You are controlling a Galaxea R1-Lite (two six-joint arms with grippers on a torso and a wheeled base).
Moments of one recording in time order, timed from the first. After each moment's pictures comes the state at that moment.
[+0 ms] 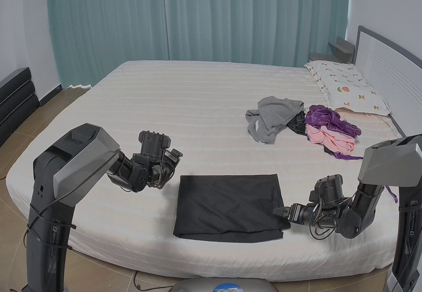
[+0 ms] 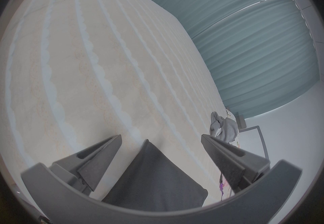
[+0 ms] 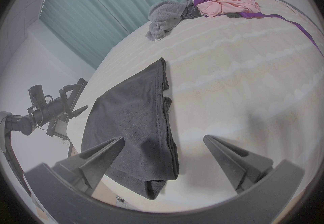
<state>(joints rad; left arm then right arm) -0.33 2.50 -1.41 -0.45 0.08 -1.17 0.31 2.33 -0.55 -1.02 0.13 0.57</state>
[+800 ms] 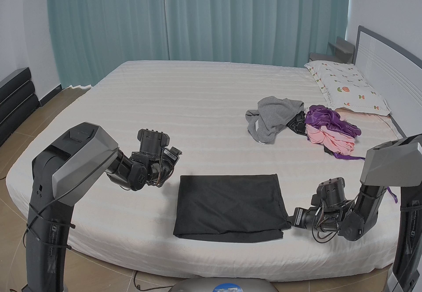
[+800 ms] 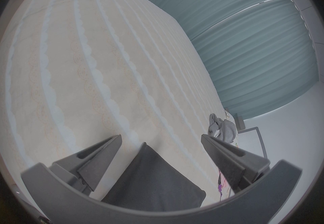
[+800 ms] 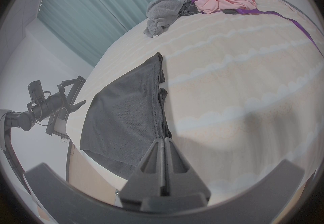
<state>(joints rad) -0.32 2.49 -1.42 -0.45 0.08 -1.17 0.31 2.32 -0.50 -1.03 0.14 0.57</state>
